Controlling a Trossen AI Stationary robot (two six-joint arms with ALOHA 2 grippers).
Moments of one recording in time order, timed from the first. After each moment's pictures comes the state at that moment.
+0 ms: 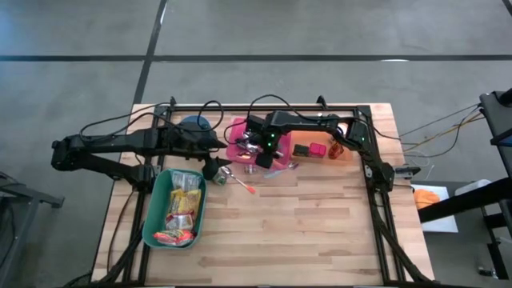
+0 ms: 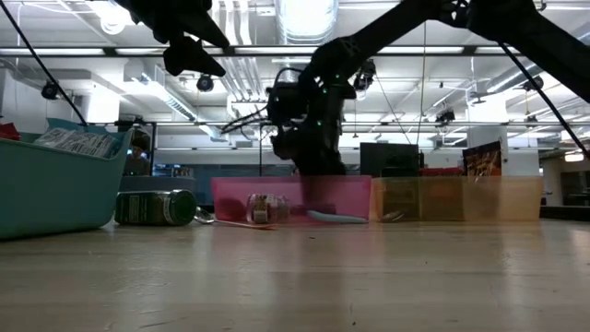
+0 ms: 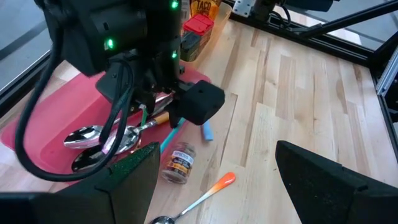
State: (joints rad) left arm 0.13 1.08 0.93 -0.47 -0.01 -0.24; right arm -0.33 2.25 1.80 -0.97 -0.21 0.06
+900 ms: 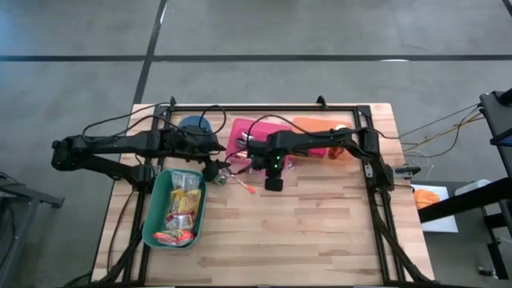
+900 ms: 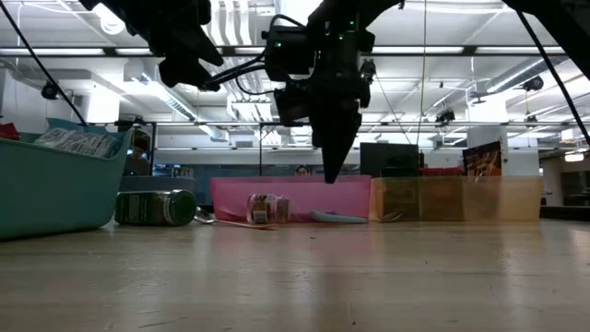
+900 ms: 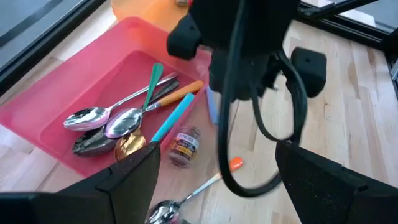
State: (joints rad) left arm 0.13 1.08 0.87 -0.46 -0.01 -0.24; right arm -0.12 2.09 1.71 -1.06 -0.15 -0.01
